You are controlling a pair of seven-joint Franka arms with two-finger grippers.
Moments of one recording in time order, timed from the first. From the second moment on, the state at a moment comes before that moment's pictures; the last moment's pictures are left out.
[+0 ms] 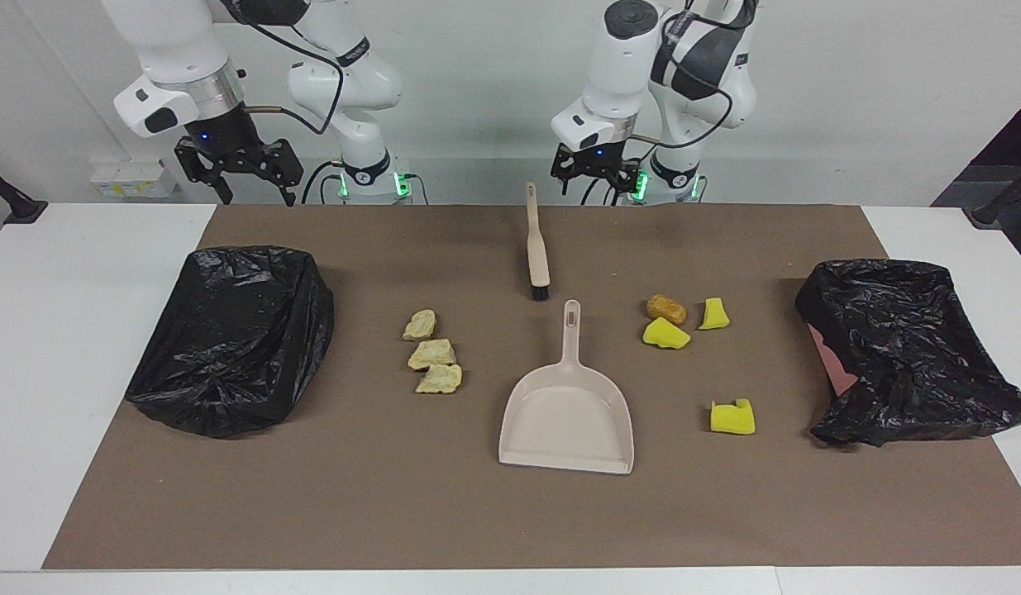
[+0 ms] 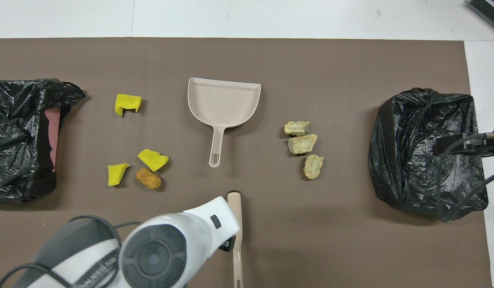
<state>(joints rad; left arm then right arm) -0.87 -0.25 0.06 -2.20 -0.04 1.93 -0.47 0.00 -0.11 0.00 -1.67 -0.01 1.55 0.05</state>
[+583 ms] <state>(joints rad) -1.07 -0.12 0.06 -2.41 -0.04 2.26 -0.69 0.00 -0.11 0.00 -1.67 -0.01 1.55 0.05</state>
